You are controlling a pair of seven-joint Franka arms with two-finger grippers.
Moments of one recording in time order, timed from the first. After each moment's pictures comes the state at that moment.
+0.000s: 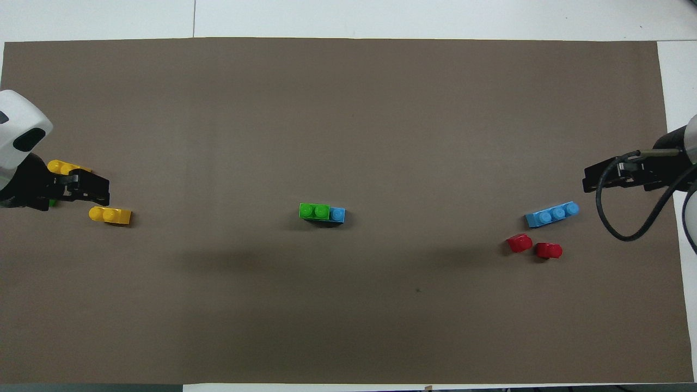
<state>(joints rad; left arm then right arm) 0.07 -0.05 -0.13 -1.75 0.03 1.57 -0.07 0.01 -0.03 0.00 -1.69 0.01 1.57 0.01</state>
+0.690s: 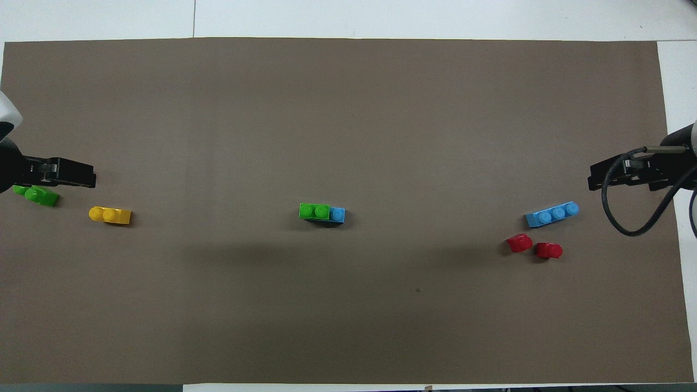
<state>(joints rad) 0.07 -0.08 -0.13 -1.72 0.01 1.67 0.03 -0.01 -0.02 0.00 -1.69 0.01 1.57 0.02</state>
